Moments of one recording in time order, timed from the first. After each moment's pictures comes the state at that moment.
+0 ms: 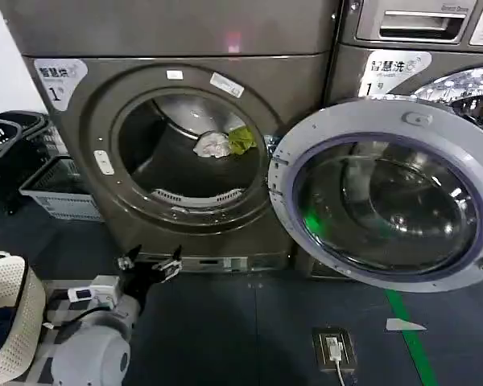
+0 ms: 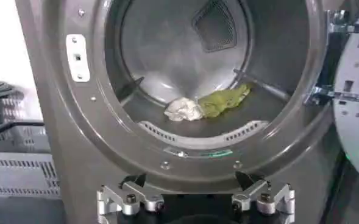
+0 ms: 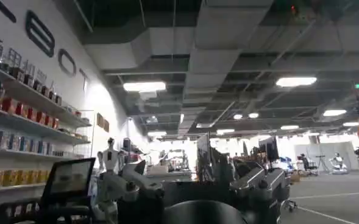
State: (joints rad) left arm 1.32 -1.46 -0.56 -2.26 -0.09 0.74 0.04; right arm -1.78 0.96 2.53 1.30 0.58 -0.14 -0.01
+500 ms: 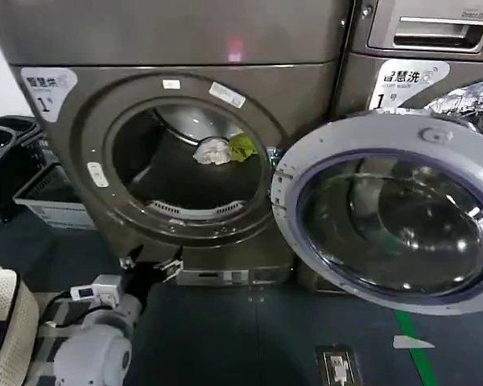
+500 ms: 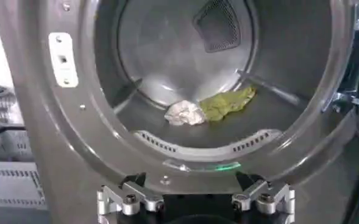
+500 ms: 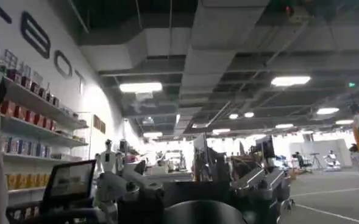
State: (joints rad) left arm 1.31 -1.46 -0.55 -2.25 -0.09 0.74 0.04; right arm -1.78 0.95 2.53 1.29 0.58 -0.14 0.00
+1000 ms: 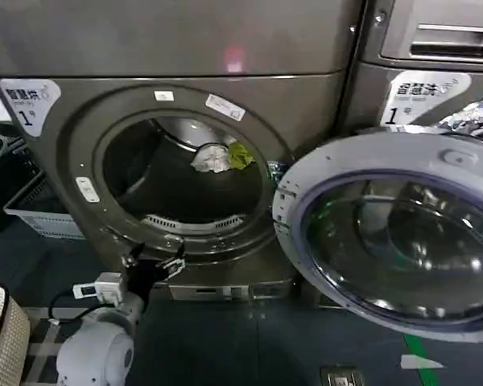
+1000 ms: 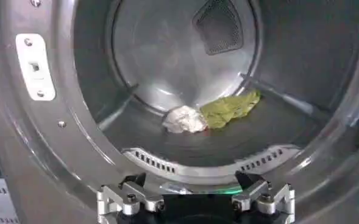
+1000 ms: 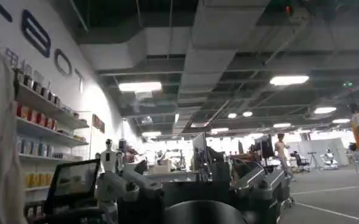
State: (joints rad) left arm 1.29 -1.46 -0.54 -2.24 -0.09 0.74 0.03; right arm -1.78 0.95 2.53 1.30 0.58 -0.14 0.01
